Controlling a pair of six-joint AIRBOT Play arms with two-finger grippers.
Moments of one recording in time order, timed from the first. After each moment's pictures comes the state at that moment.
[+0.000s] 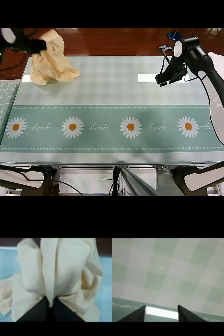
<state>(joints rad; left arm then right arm) 0.03 -1.61 1.82 1.62 -0.95 -1.60 0.17 -1.72 1.69 -1.71 1.46 1.49</state>
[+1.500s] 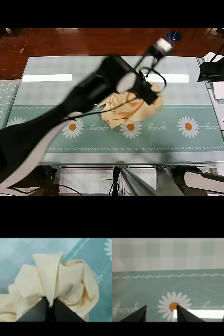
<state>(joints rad) -0.95 -1.67 1.83 1.56 -1.07 -1.60 -0.16 -1.40 1.69 -1.56 1.67 1.49</state>
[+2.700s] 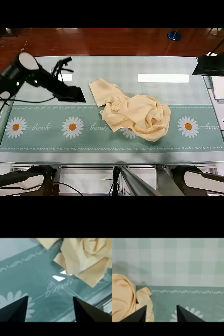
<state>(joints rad) -0.12 -1.40 1.20 0.99 -1.38 -1.30 -0.17 -1.40 1.69 -1.44 1.57 1.48</state>
